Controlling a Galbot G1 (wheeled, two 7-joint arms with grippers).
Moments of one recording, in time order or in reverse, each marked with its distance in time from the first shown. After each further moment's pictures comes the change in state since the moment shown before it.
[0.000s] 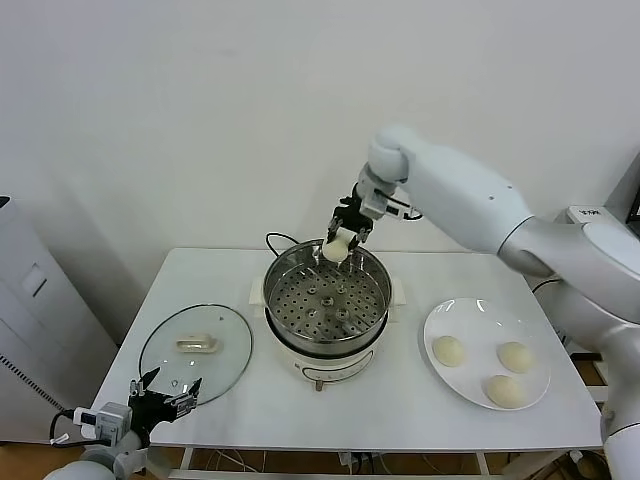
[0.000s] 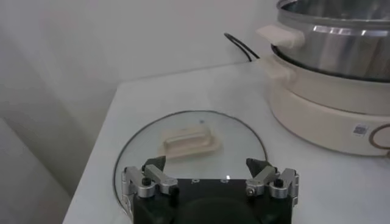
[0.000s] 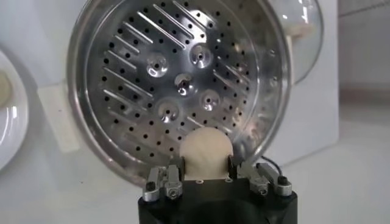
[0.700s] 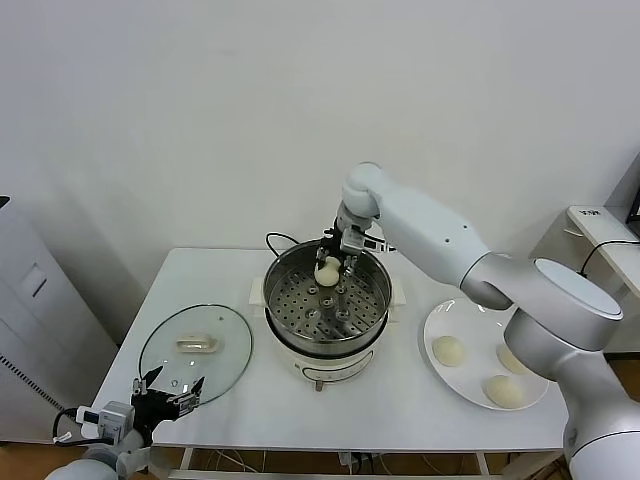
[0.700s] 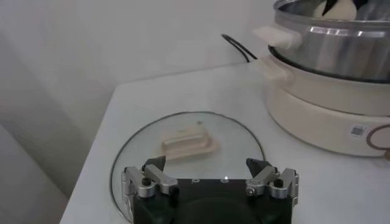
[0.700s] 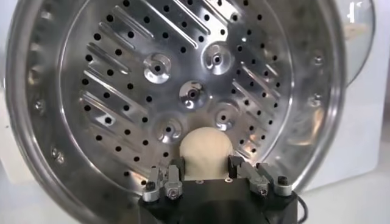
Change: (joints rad) left arm -0.009 0.000 0.010 0.000 0.003 -0.001 0.001; right arm -0.153 0.079 0.108 -0.033 -0.261 0.001 0.039
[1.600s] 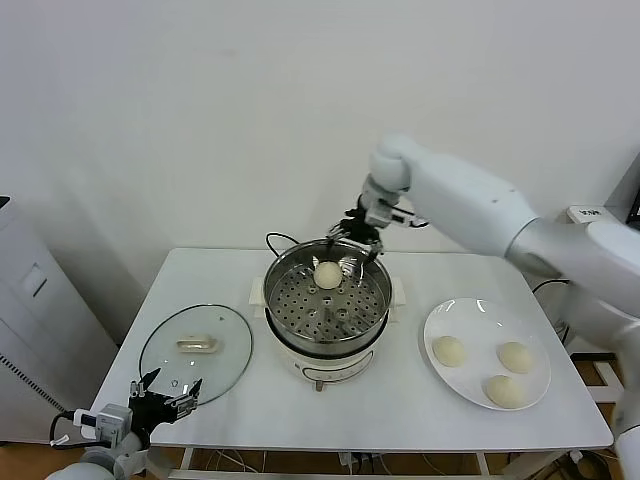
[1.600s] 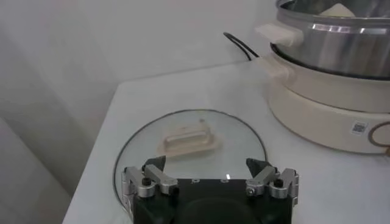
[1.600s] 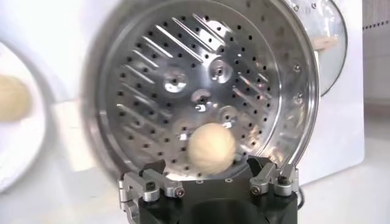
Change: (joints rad) left arm 0.016 -0.003 -0.011 -0.005 0.003 -0.003 0.001; right arm 0.264 -0.184 -0.321 0.075 0.525 -0.005 -0.076
